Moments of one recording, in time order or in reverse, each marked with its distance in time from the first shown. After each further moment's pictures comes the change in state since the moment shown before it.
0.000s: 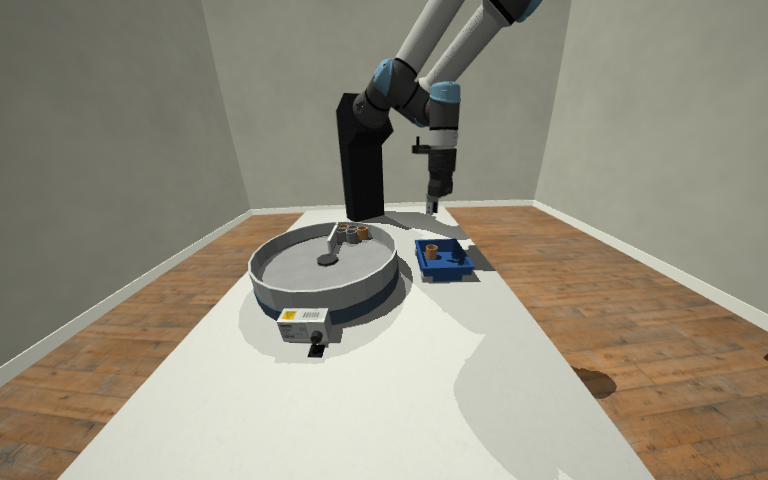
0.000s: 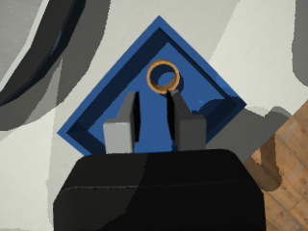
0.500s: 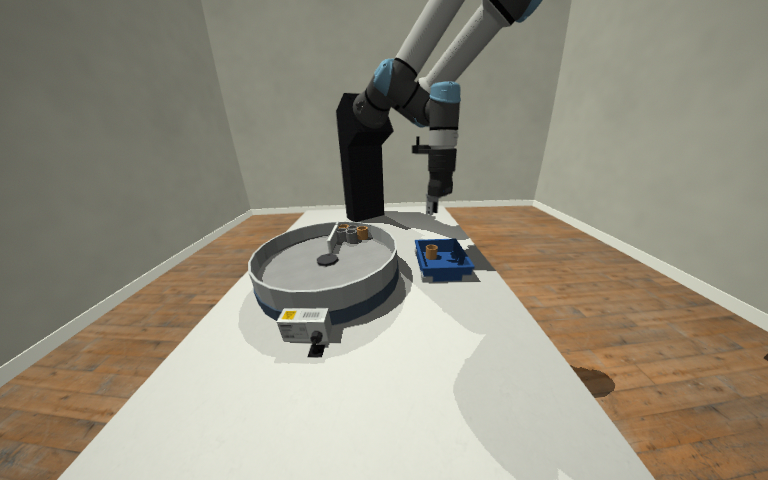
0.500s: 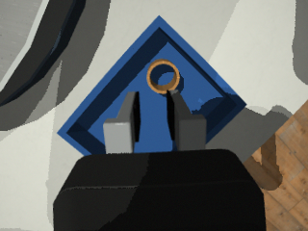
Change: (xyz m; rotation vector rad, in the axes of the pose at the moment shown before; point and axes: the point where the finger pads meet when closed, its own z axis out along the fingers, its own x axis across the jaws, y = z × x) arm 0.000 0.000 0.000 0.000 0.000 0.000
